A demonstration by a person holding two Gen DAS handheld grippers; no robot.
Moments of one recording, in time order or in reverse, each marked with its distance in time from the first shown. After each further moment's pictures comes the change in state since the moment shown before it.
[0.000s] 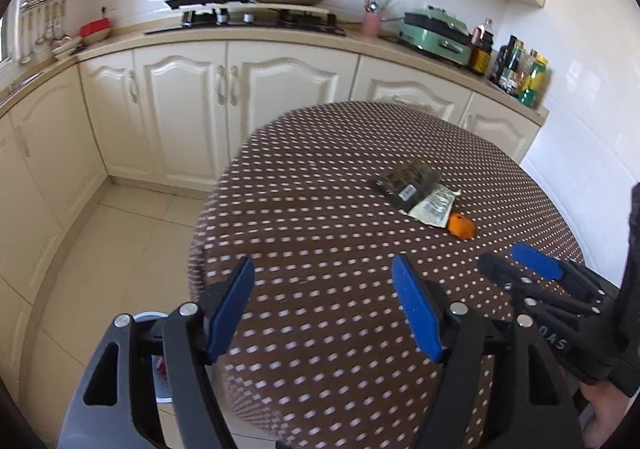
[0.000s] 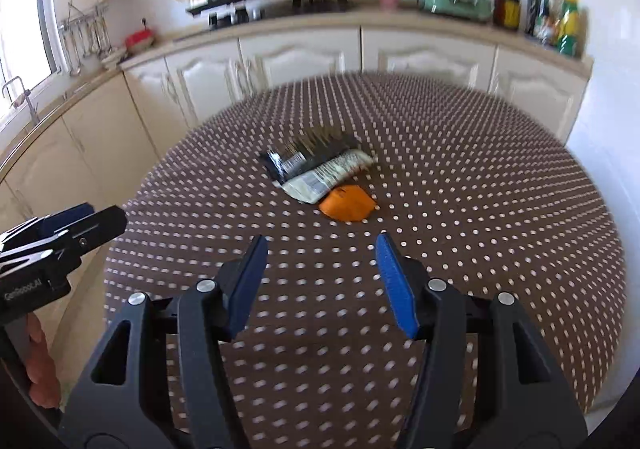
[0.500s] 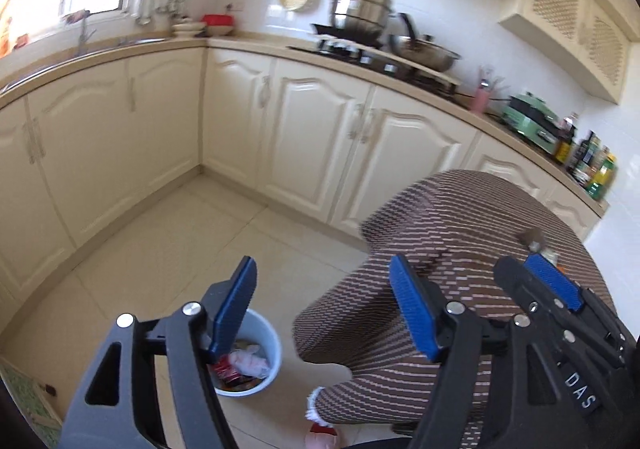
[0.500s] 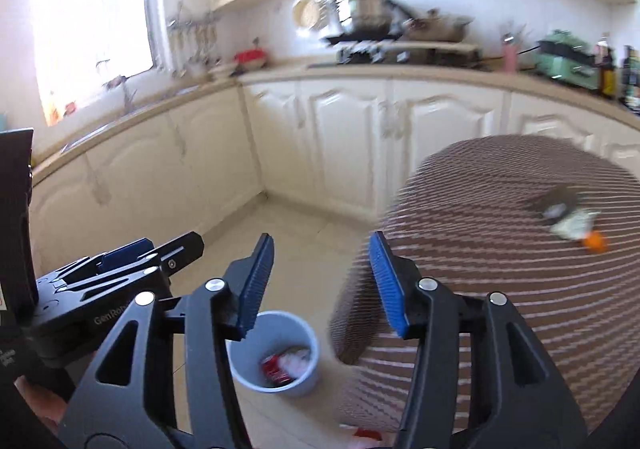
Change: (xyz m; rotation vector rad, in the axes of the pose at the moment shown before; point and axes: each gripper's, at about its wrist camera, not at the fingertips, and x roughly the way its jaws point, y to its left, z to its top) left arm -0.102 0.176 -0.058 -0.257 -0.197 0.203; right arm -0.022 0.211 -0.025 -0.149 -0.225 0.258
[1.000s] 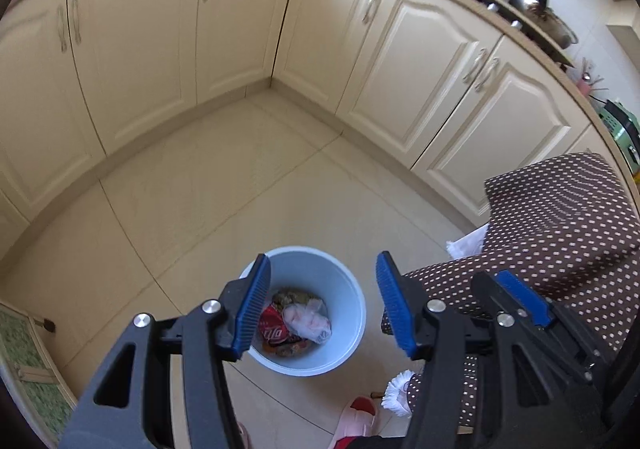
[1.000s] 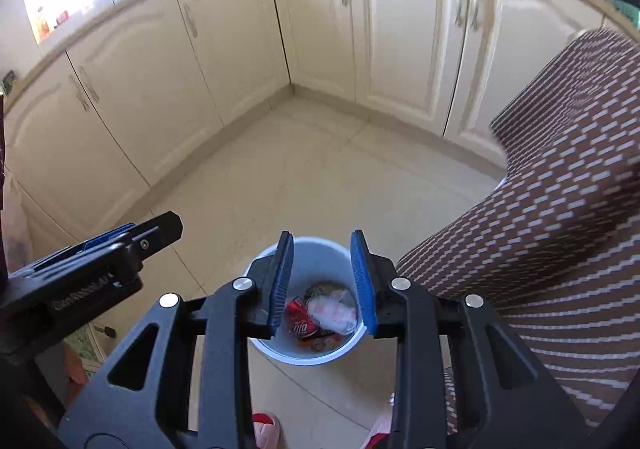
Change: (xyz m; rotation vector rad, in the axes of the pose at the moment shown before) left arm 0.130 0.183 -0.057 -0.216 0.224 0.169; right arm 0.217 0.104 -0.089 -0.083 0.360 0.082
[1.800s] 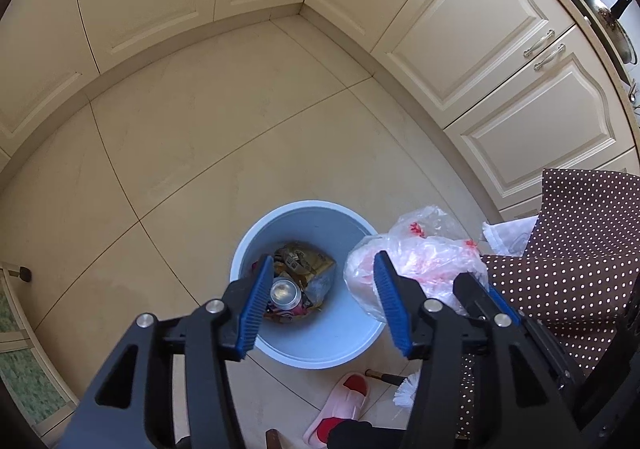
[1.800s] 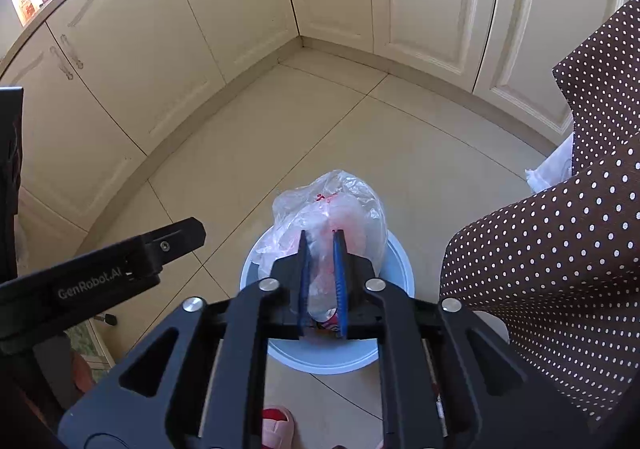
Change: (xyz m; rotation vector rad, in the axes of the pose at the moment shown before) left arm 0.128 0.060 -0.011 -0.174 0.253 -0.001; right arm 0.129 0.024 -0.022 0.019 0.170 0.038
